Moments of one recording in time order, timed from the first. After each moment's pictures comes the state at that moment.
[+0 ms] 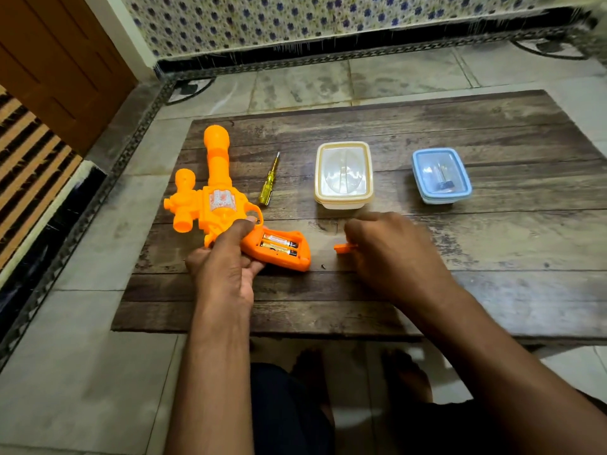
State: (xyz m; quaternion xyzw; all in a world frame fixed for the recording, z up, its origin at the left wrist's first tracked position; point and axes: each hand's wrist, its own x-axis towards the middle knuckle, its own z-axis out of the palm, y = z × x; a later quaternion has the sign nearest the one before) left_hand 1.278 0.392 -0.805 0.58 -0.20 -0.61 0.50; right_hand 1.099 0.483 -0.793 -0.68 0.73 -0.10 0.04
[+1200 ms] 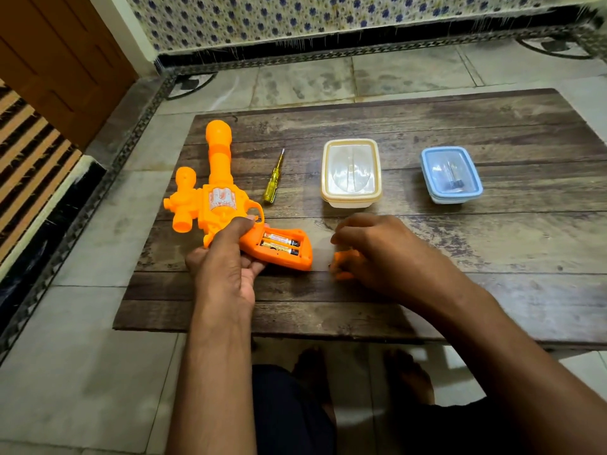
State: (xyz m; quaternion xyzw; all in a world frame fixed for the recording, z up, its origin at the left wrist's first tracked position) left_hand 1.289 0.384 -0.812 0.59 -0.18 -0.62 0.49; right_hand 1.097 0.470 -0.808 -0.73 0.65 -0.18 0.15
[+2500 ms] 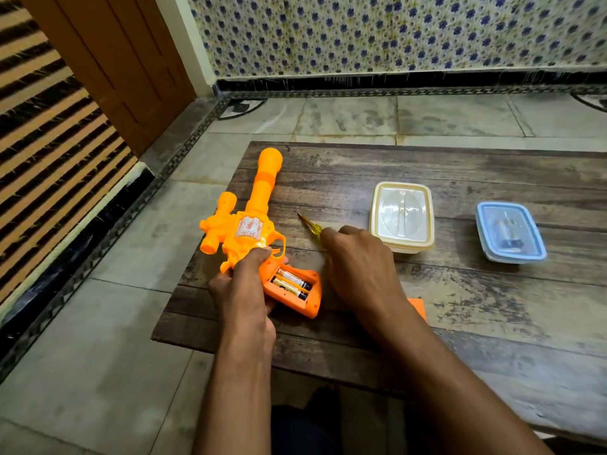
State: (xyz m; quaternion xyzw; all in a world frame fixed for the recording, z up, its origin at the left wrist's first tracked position) left_hand 1.307 0.382 -0.805 0.61 -0.21 -0.56 0.53; right_hand 1.167 0.398 -0.800 -0.70 0.69 -0.17 0.05
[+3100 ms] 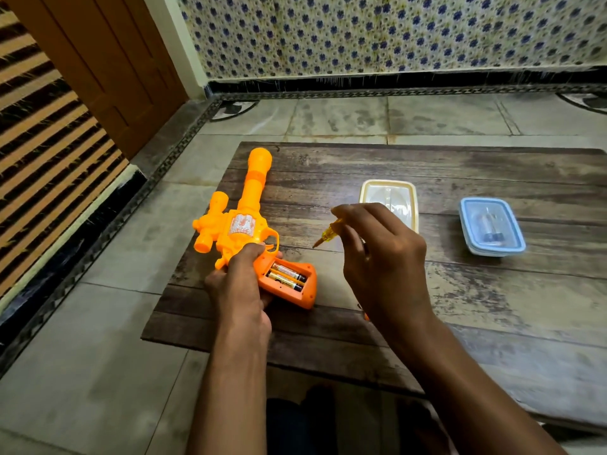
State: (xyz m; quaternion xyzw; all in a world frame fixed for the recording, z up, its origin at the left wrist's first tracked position) left_hand 1.299 0.378 -0.810 0.61 -0.18 -0.56 0.53; right_hand 1.147 0.430 -0.796 -0.62 0.58 -0.52 -0.07
